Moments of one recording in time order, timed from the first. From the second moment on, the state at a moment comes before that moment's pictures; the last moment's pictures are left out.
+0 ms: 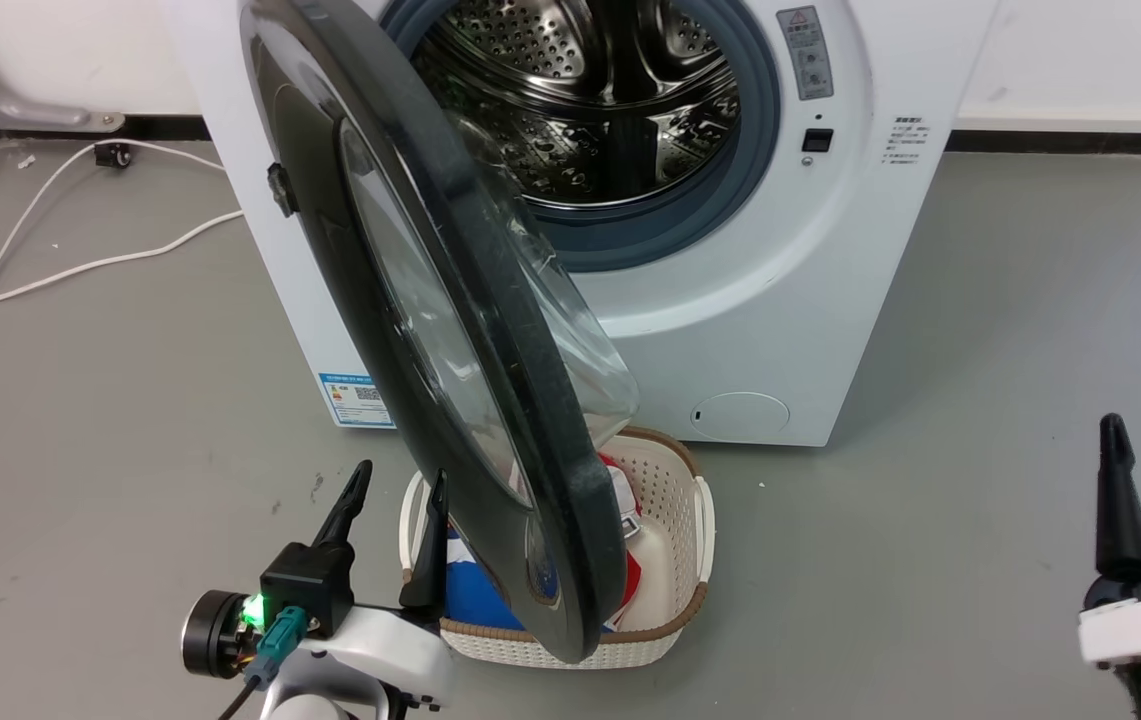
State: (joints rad) left arm -0.11 0.05 -0.14 0.26 -0.11 -0.06 -0.26; right arm -0.02 -0.20 -0.13 0.07 0.60 0.13 -0.15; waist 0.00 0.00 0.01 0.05
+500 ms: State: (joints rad) left arm -0.10 0.05 -0.11 0.26 -0.09 -0.08 -0.26; right arm 0.14 -0.06 -0.09 -0.11 0.12 0.13 -0.10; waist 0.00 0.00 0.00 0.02
